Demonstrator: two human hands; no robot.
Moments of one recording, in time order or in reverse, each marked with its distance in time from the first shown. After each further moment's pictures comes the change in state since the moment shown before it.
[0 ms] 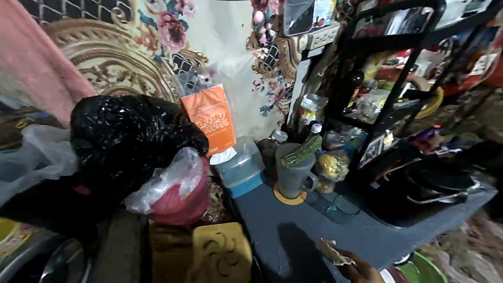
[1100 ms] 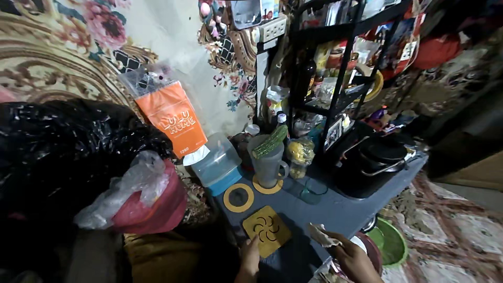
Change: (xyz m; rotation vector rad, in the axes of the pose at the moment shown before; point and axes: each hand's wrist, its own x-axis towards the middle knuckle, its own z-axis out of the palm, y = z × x) left_hand 0.001 -0.054 0.206 -0.031 -0.545 -0.412; right_hand -0.017 0.003 -0.024 -0.021 0.088 0.084
